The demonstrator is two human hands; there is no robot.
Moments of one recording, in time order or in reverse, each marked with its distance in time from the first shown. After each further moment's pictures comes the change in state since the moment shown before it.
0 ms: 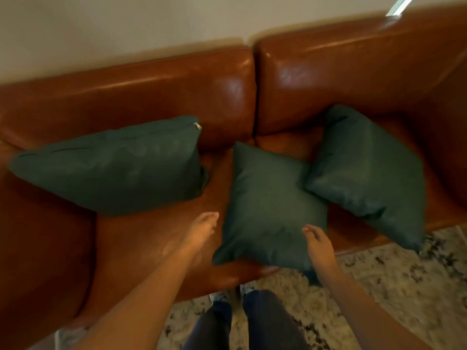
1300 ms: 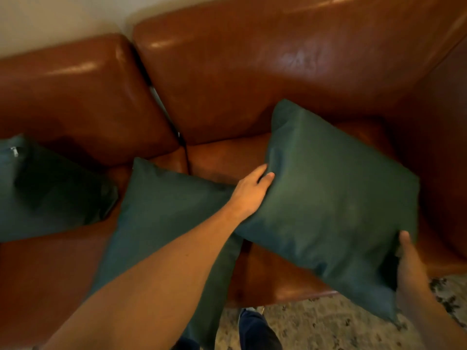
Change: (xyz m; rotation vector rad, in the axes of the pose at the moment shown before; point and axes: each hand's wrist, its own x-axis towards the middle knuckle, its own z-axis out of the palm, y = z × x) left_hand 0.214 0.129 0.410 0.361 -0.049 0.389; right_hand 0.334 0.061 -0.351 0.411 0.217 0.258
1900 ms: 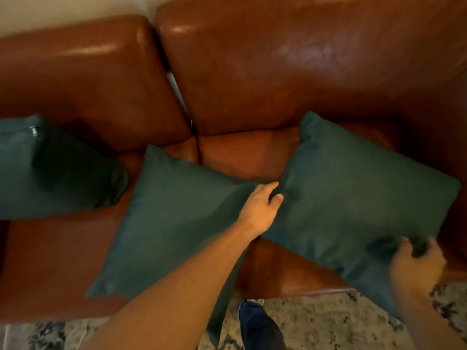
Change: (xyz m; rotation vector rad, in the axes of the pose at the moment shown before) left_hand -0.029 -0.043 0.010 0.112 0.002 -0.020; right_hand -0.042 -0.014 0.033 -0.359 0.306 -0.531
